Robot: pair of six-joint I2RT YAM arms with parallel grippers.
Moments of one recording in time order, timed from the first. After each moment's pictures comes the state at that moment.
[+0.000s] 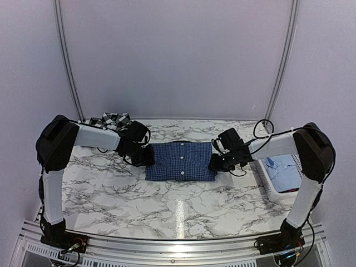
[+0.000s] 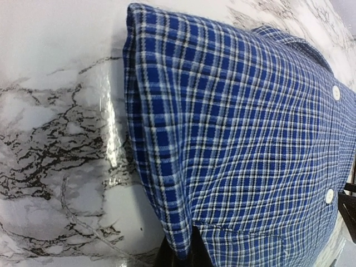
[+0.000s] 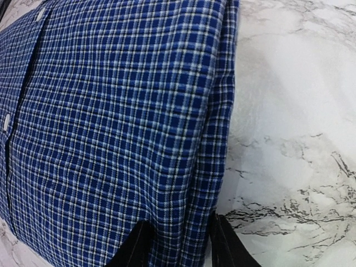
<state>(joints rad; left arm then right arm) -0.60 2.09 1.36 -0.26 0.15 -0.74 0.54 1.81 1.01 -0.17 -0.06 0.45</state>
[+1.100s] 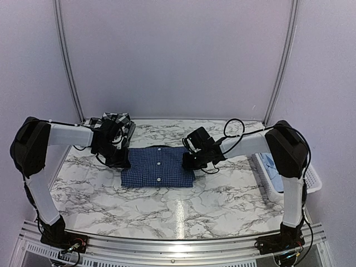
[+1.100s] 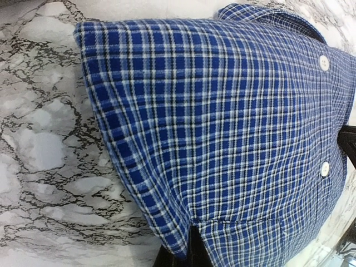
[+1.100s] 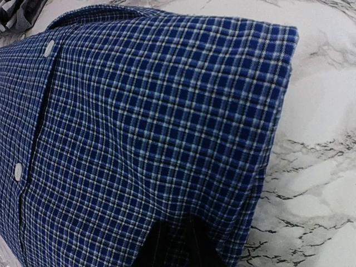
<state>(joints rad) -0.40 1.83 1.13 -0.45 0.27 -0.43 0.73 2.07 1.34 -0.18 -0.05 0.50</state>
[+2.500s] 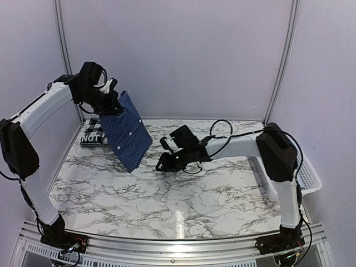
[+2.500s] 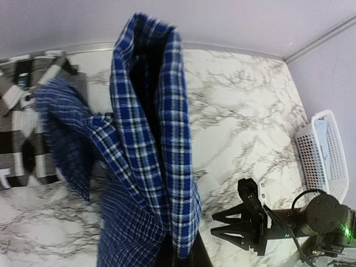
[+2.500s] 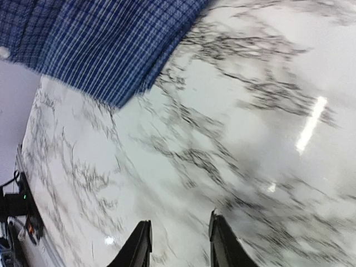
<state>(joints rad) -0.30 1.75 1.80 -0.90 0.30 -0.30 0.86 2.19 1.56 -0.18 -0.29 0.56</state>
